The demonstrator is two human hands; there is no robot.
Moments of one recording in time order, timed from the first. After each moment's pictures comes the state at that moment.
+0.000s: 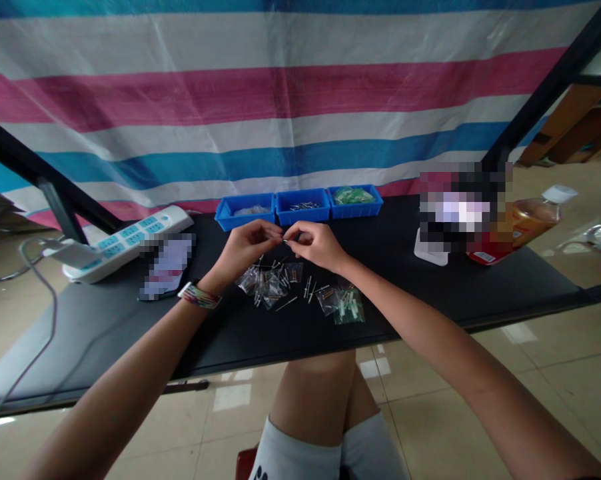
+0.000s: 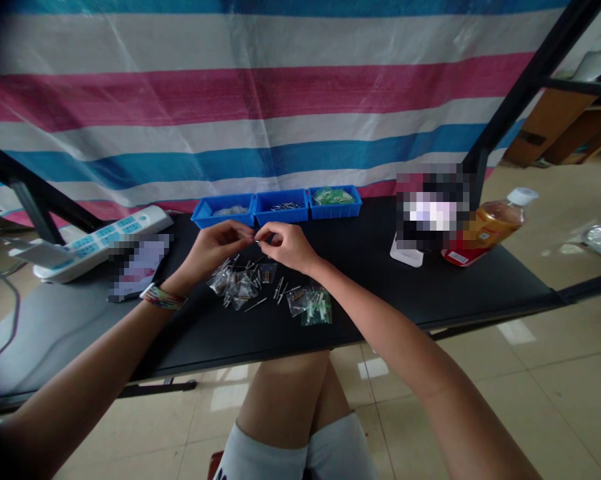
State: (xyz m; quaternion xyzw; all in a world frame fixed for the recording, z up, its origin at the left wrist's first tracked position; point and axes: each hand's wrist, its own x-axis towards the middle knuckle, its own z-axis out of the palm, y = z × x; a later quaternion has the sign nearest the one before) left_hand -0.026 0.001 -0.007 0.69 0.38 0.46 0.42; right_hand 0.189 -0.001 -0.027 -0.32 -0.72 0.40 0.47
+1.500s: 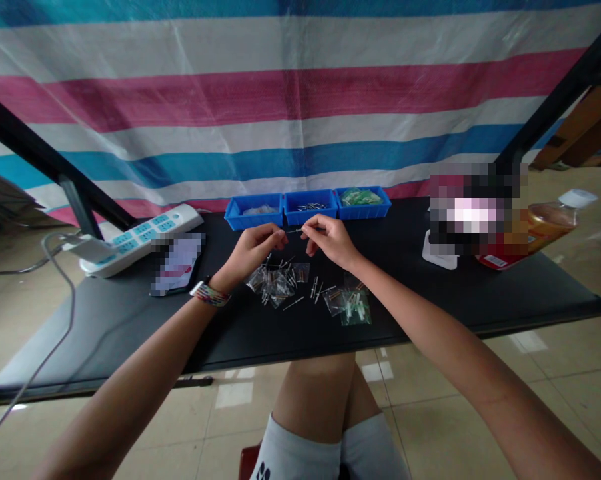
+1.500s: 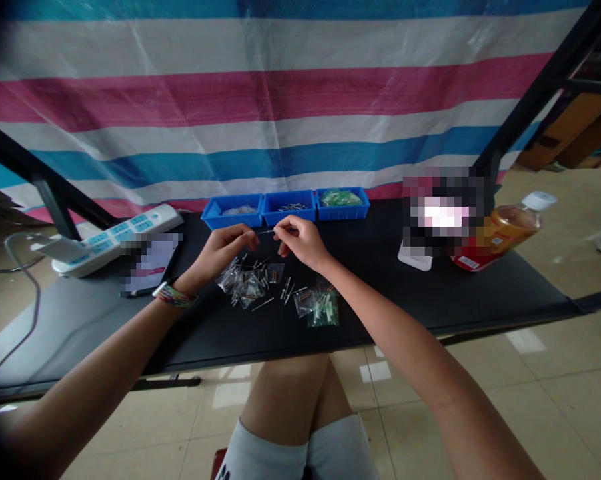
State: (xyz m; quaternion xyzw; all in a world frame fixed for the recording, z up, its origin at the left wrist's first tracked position) left_hand -0.030 -0.004 -0.001 0.75 0.40 0.40 0.34; right_hand 0.194 0.005 -0.028 -0.32 -0.62 0.50 0.52
